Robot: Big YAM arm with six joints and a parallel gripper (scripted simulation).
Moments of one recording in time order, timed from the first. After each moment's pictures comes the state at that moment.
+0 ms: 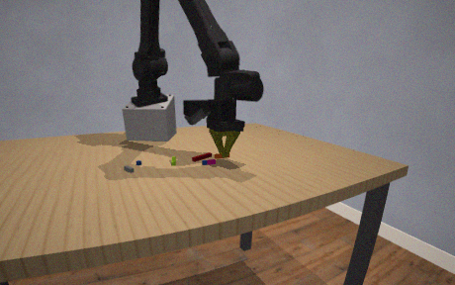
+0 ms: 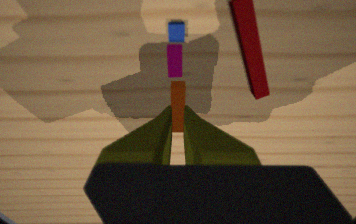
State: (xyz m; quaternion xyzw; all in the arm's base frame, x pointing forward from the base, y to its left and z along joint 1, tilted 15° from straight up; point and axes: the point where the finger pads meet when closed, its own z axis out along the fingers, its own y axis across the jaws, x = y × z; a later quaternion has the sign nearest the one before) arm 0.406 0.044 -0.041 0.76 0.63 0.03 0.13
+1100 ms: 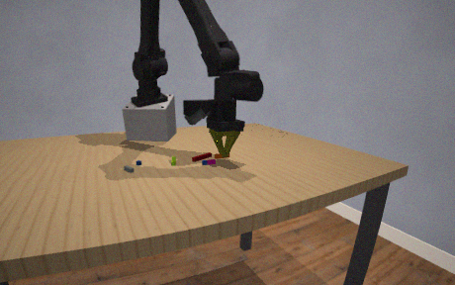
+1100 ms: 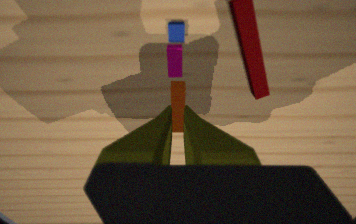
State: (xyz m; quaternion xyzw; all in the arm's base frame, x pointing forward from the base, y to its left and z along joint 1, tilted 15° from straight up) arm 0.406 0.044 -0.041 0.76 0.63 0.03 0.13
